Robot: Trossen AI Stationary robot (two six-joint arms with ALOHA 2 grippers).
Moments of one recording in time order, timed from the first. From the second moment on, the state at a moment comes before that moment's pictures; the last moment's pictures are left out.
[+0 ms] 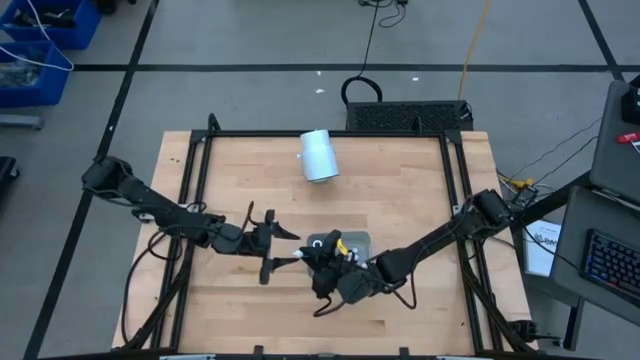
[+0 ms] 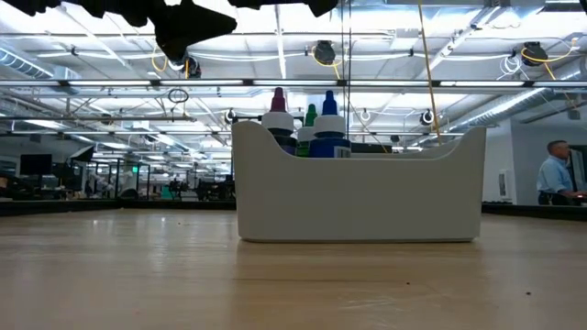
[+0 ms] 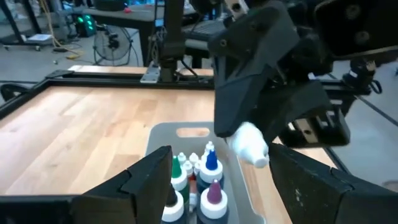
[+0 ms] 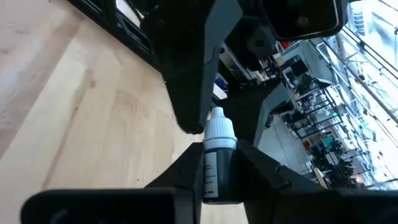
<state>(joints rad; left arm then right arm) -0.43 1.28 0.60 0.49 -0.37 -0.14 0.49 1.91 1.36 0.19 0.91 -0.59</state>
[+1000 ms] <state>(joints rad) -0.42 1.28 0.60 0.48 -0.33 -0.11 0.44 1.91 1.36 0.15 0.83 -0.56</state>
